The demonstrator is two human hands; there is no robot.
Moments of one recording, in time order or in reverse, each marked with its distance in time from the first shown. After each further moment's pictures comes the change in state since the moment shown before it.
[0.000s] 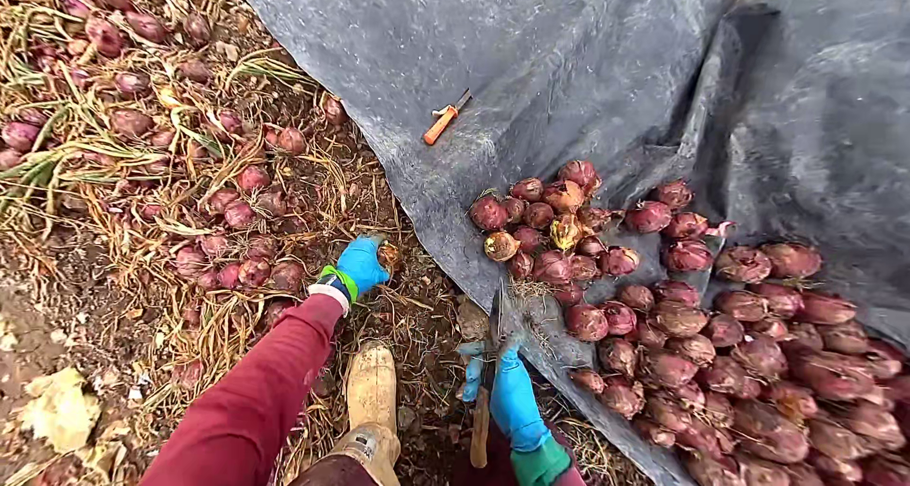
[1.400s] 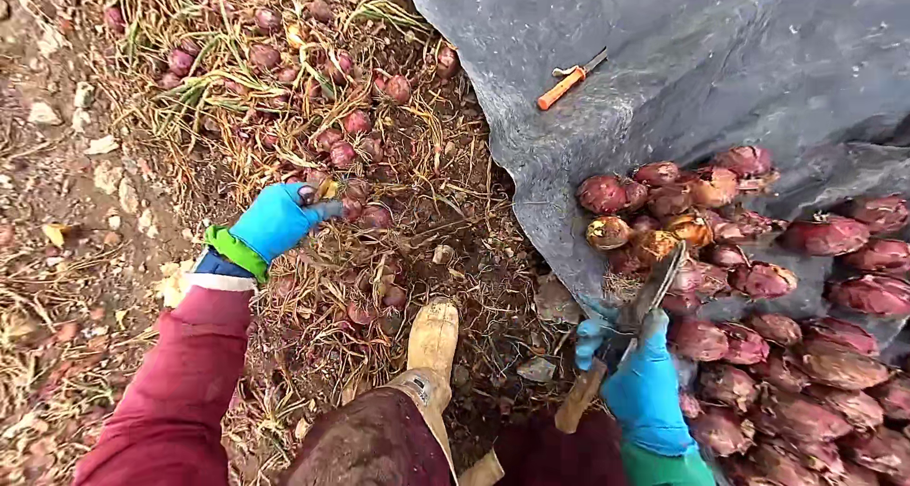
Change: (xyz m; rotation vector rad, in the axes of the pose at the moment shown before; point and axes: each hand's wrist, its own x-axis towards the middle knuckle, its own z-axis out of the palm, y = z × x) left_hand -0.214 -0.136 -0.179 -0.066 0.218 -0.234; right_hand -0.005 -0.046 -0.013 -0.026 -0.021 -0.221
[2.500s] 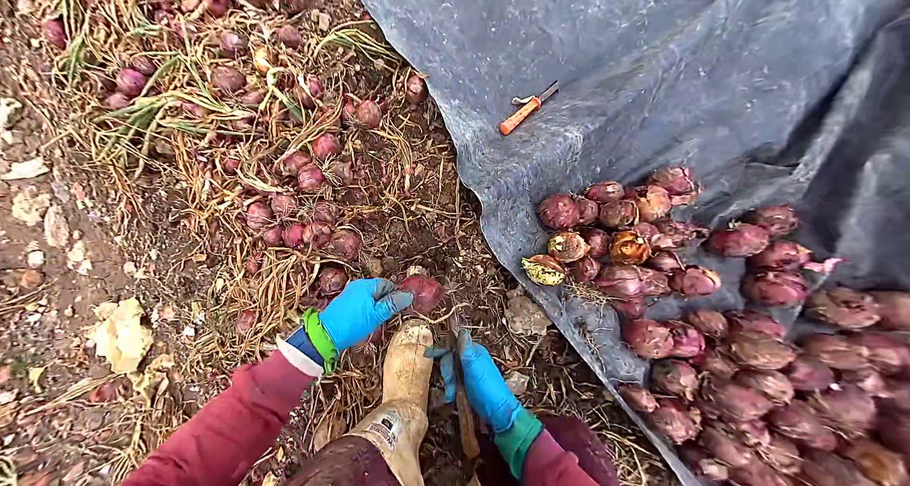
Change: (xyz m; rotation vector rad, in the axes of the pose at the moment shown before) left_hand -0.023 0.069 0.129 -0.468 -0.387 0.192; right_hand -0.005 0.087 0.107 -0.143 -0.470 0.239
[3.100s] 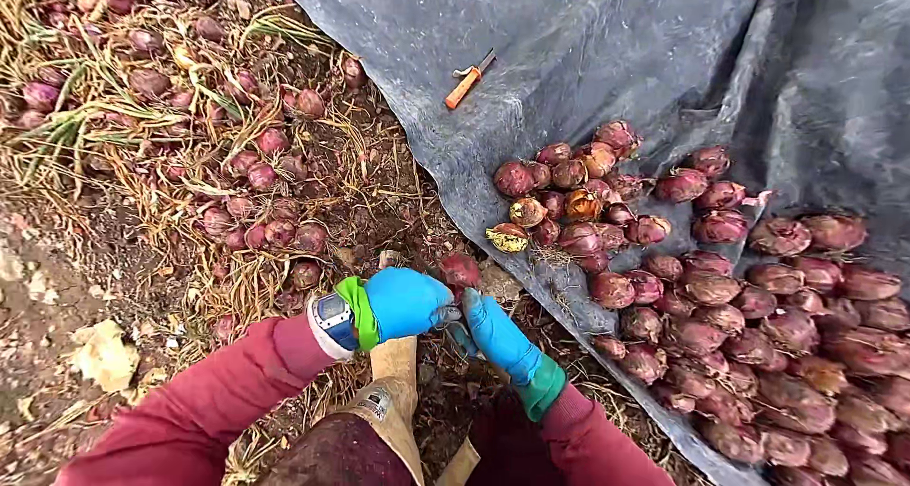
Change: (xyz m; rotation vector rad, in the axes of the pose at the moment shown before) left_hand 0.022 0.137 0.041 0.770 -0.433 0.355; right_hand -0.026 -0.075 -0.044 -0.434 0.075 -0.135
